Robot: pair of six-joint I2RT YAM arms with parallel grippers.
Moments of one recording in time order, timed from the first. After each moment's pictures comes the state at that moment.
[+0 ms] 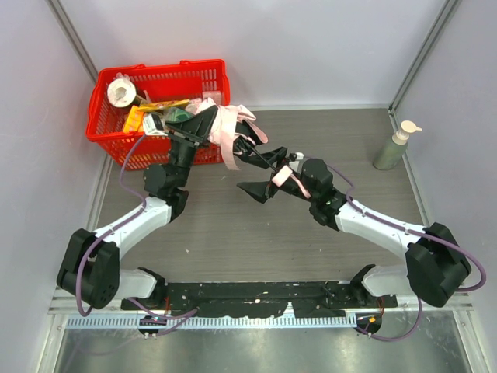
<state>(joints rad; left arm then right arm) -0.45 1.32 0.76 1.26 0.01 -1.47 0.69 1.30 0.76 0.50 -0.37 1.96</state>
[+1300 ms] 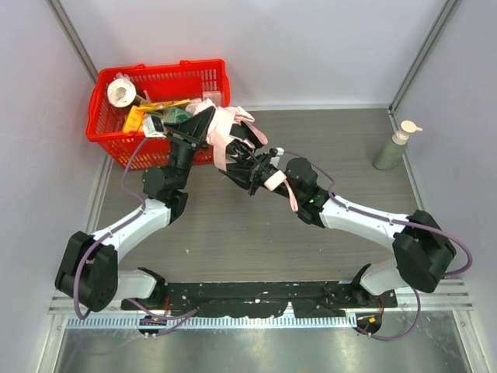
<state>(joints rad) -0.47 1.30 0.75 1.27 0.00 -1.55 0.82 1.41 0.87 0.64 -0.30 2.02</state>
